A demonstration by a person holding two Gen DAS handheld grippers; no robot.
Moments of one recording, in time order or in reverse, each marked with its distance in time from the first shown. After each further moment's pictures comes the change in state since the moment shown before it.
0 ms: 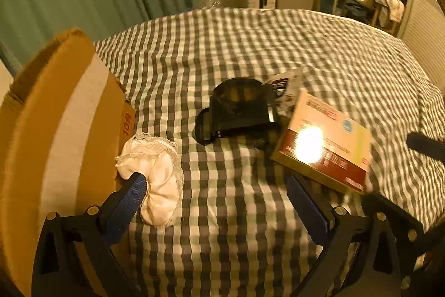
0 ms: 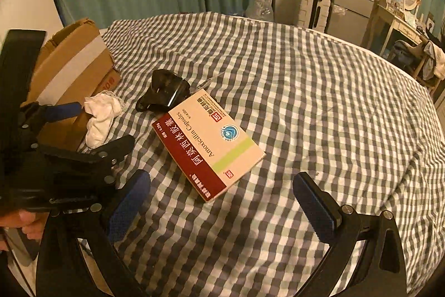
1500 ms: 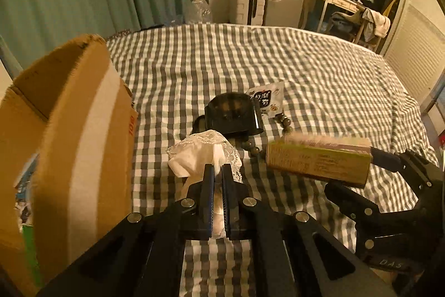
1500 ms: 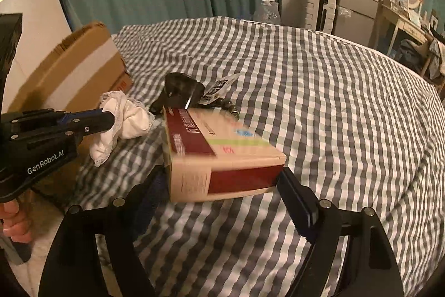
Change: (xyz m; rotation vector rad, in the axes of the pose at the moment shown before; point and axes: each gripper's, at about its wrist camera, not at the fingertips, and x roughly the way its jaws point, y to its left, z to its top) left arm -0.055 0.014 -0.009 -0.018 -0.053 -0.121; right arm -0.001 0.013 -0.007 0.029 -0.045 0.053
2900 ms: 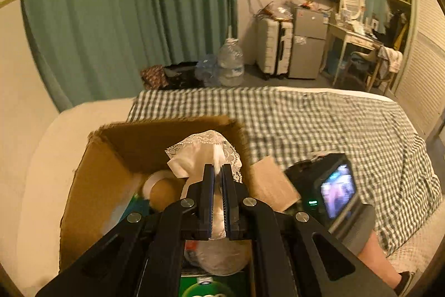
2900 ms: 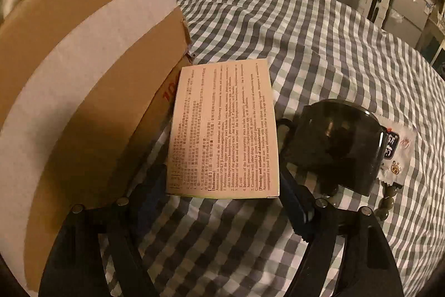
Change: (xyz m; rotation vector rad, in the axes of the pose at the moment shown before) left arm -0.067 0.127 0.050 -0.056 -0.176 0.097; right arm 0.144 0.125 0.056 -0.140 0.144 0.077
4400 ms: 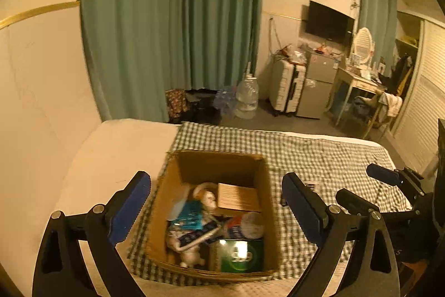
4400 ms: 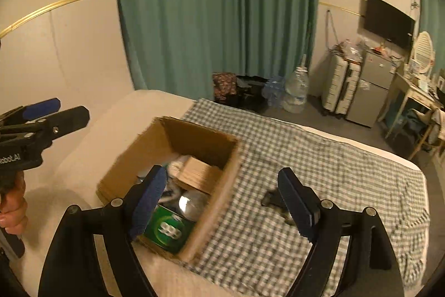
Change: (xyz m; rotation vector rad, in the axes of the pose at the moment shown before) left arm -0.186 0.072 0.008 -0.121 -0.157 0.010; right arm -0.297 0.106 0.021 -0.024 -0.360 -0.096
